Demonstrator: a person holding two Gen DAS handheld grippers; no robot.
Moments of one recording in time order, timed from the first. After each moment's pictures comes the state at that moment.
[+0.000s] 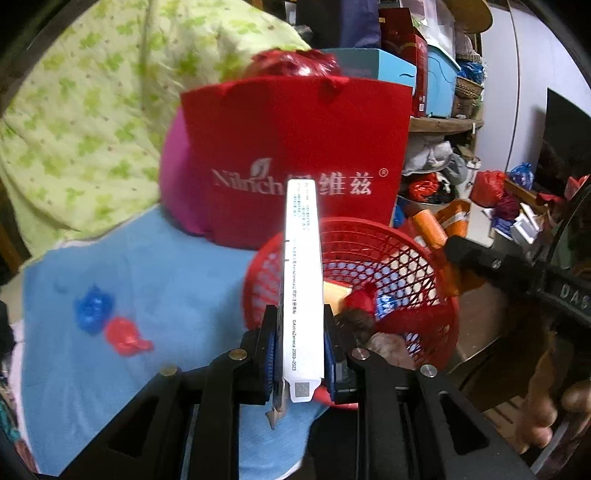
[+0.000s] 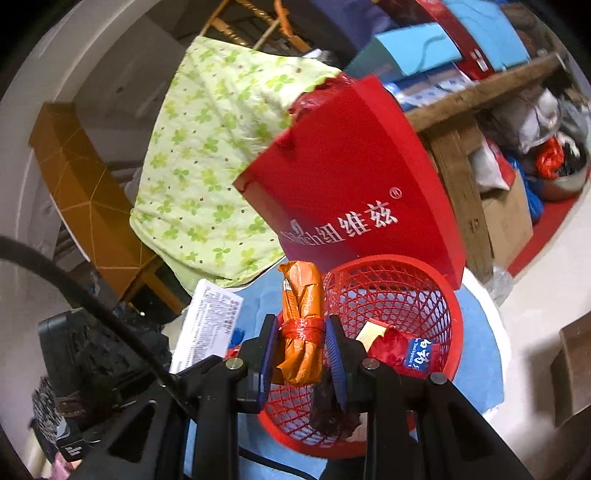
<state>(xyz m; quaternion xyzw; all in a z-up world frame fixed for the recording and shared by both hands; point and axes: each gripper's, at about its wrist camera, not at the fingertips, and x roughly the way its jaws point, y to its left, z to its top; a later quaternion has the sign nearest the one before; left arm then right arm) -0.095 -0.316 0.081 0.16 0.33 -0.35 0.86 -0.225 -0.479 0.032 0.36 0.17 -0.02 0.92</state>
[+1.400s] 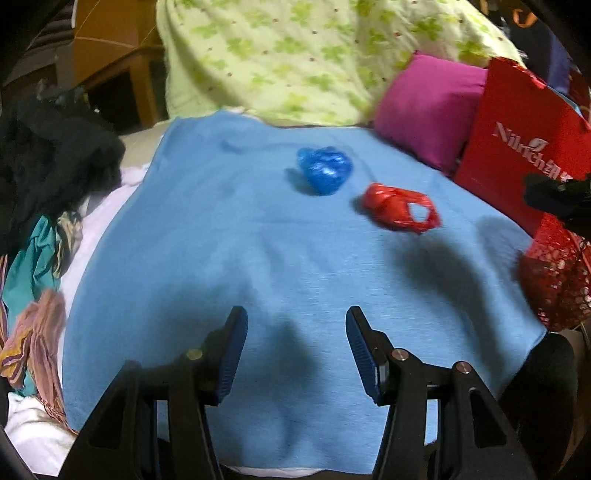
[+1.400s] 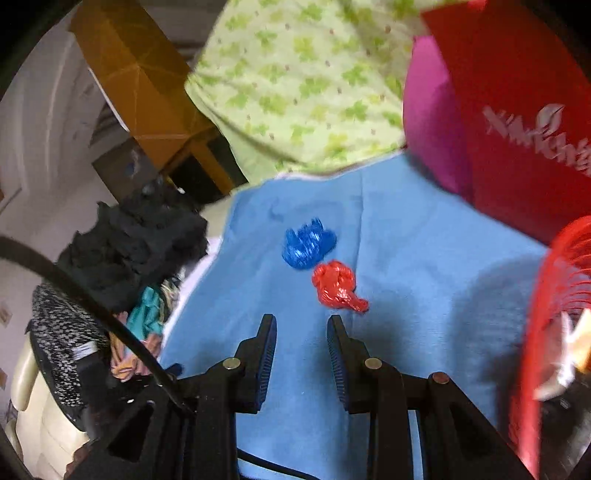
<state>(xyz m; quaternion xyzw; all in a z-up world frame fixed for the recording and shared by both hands) -0.015 0.008 -0.026 0.05 0.40 -0.09 0.91 -0.002 -0.257 0.000 0.22 0.35 0.15 0.90</state>
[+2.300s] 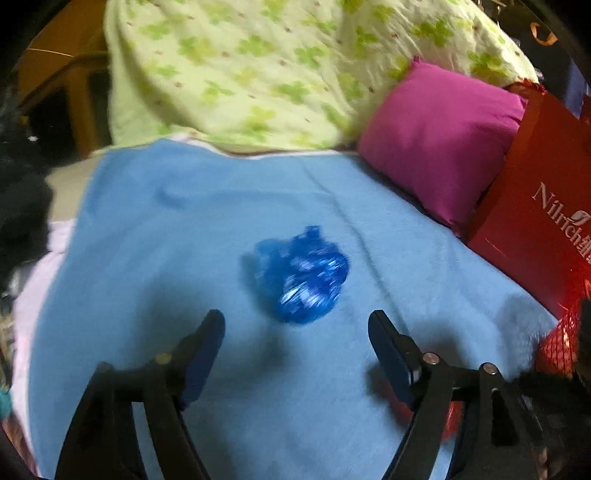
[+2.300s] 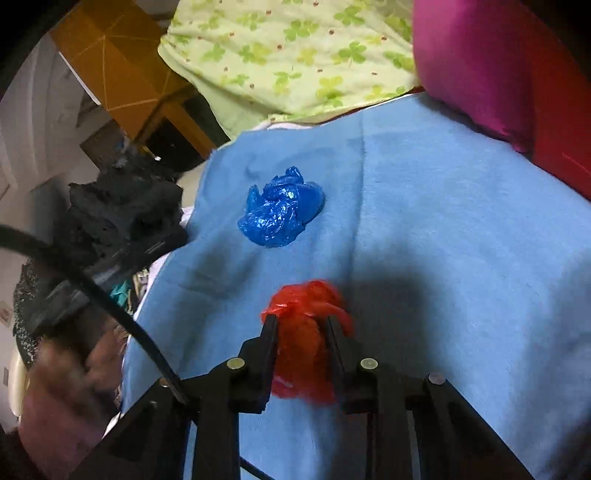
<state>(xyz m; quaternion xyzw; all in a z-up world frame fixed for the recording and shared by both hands) 0.192 -0.068 -0.019 0.04 0.39 -0.17 0.90 0.082 -0.250 -0.079 0.22 0.39 0.17 0.88</state>
